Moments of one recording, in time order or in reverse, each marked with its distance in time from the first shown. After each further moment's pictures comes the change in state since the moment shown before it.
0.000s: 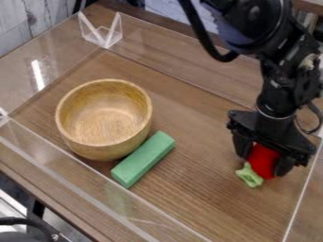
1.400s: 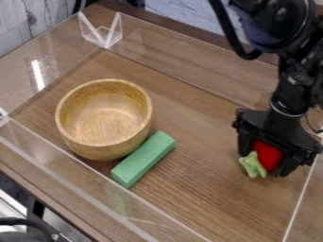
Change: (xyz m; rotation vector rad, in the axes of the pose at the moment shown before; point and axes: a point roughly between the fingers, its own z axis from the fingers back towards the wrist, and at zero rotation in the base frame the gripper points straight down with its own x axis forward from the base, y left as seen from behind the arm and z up) arm 0.017 -0.004 -0.003 0.032 0.018 0.043
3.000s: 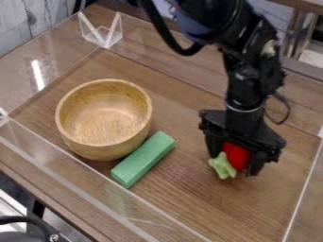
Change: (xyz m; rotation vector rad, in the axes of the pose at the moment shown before) arm -0.023 0.040 0.005 -0.089 -0.025 0.048
